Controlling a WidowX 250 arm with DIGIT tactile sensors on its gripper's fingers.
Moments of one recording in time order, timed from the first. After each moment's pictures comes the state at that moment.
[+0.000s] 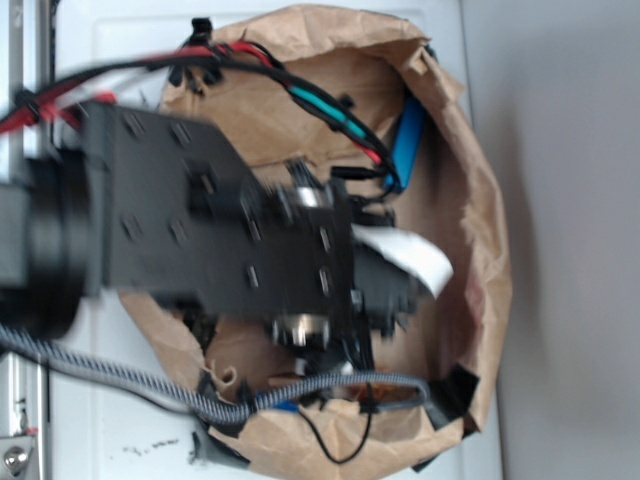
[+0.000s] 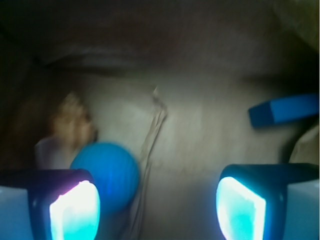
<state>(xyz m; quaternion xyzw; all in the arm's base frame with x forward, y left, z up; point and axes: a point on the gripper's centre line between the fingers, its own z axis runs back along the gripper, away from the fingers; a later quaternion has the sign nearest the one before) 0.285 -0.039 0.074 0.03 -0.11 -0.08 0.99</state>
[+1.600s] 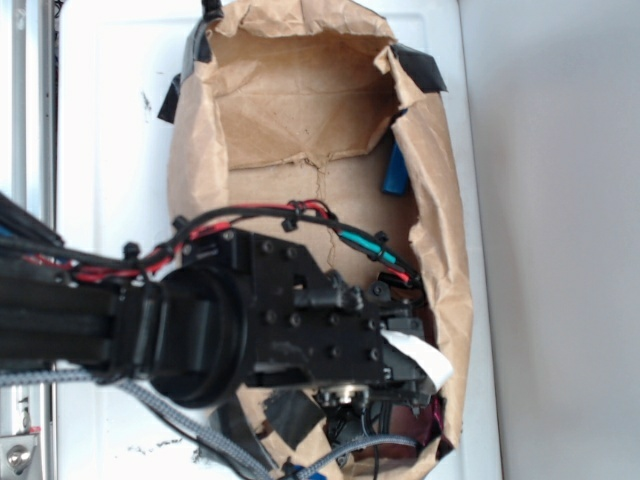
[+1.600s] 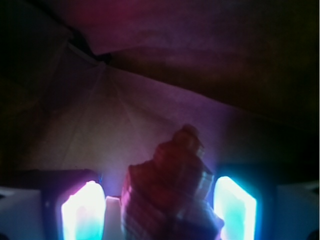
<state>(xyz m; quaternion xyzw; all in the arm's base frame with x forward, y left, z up) 0.289 -0.092 0.010 -0.07 -0.09 -0.19 0.97</state>
